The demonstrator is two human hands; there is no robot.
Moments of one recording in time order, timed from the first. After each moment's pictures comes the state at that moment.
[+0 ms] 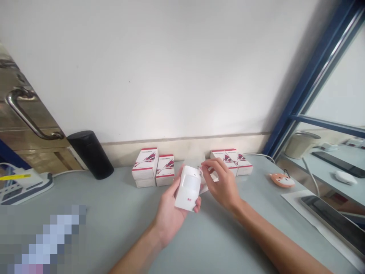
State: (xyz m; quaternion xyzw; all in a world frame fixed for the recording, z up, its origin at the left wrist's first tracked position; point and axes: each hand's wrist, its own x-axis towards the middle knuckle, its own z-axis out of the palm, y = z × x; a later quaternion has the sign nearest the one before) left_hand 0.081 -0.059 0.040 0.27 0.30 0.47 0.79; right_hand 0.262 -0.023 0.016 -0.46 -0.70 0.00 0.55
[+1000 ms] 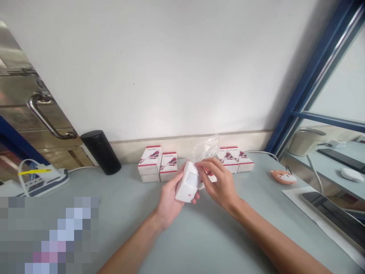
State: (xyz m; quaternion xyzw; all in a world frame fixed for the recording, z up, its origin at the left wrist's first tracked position) left_hand 0.074 -0.055 0.043 0.38 0.28 0.45 0.75; right_hand 0.251 -0.042 0.027 -0.40 -0.73 -0.01 0.56
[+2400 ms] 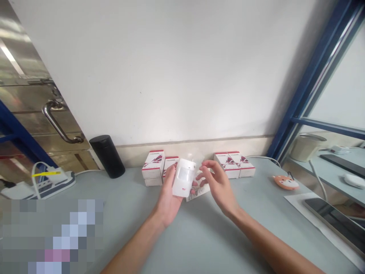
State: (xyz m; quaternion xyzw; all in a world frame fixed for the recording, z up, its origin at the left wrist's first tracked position) left_hand 0.070 -0.051 0.048 0.37 0.30 0.55 0.69; right_hand 0.236 -0.050 0.034 -0.42 -0.55 0.41 0.60
